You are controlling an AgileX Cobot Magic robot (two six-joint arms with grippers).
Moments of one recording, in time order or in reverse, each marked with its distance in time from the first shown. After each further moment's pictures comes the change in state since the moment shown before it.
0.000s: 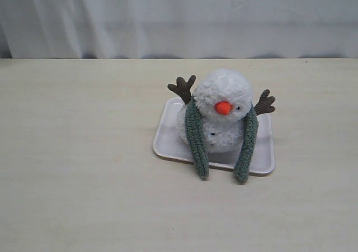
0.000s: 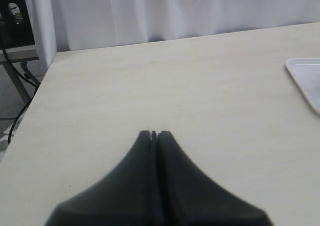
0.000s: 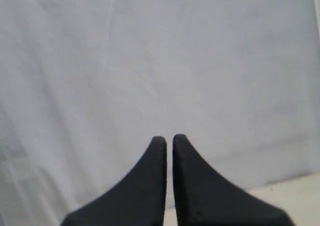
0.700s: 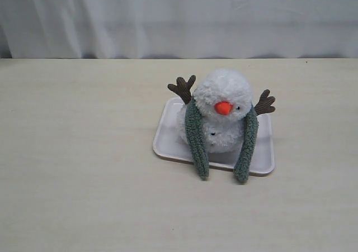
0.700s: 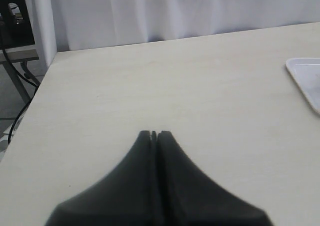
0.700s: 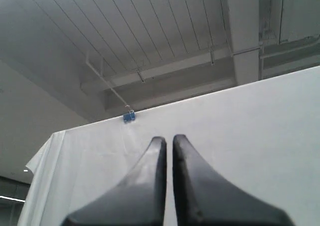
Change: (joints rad) left arm 0.000 0.000 0.000 0.000 0.000 0.000; right arm 0.000 -0.002 0.000 -0.049 -0.700 0.000
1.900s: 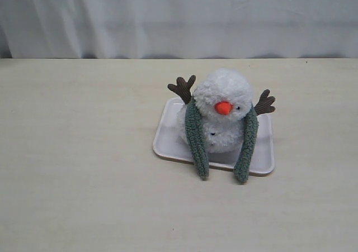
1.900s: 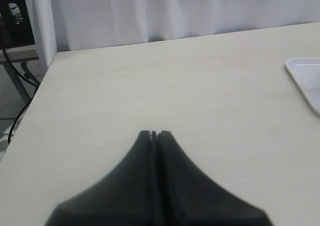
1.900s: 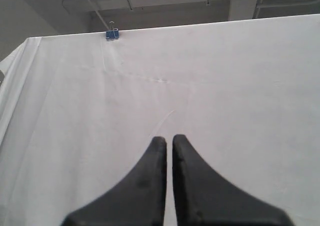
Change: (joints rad) left arm 0.000 0.000 0.000 0.000 0.000 0.000; right arm 0.000 0.002 0.124 -0.206 0.111 0.004
